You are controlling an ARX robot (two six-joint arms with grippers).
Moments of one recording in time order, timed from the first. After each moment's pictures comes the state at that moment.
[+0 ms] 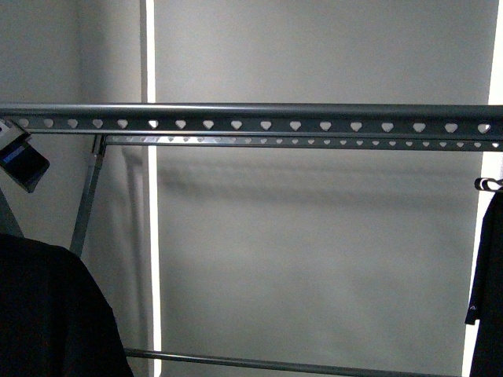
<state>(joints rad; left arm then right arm) 0.00 1.49 1.03 0.17 -0.30 -0.91 0.00 0.00 0.01 0.00 0.00 0.00</state>
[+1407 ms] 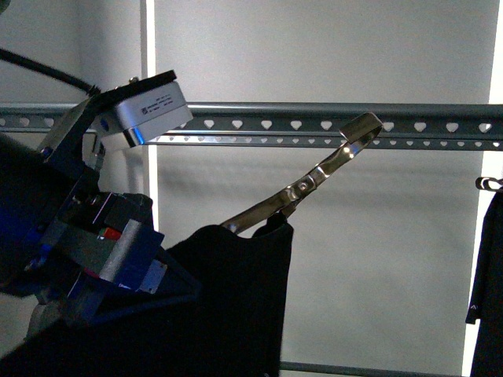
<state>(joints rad) -0.31 1.29 1.01 -0.24 0.38 0.24 0.00 0.00 0.01 0.00 0.00 0.00</state>
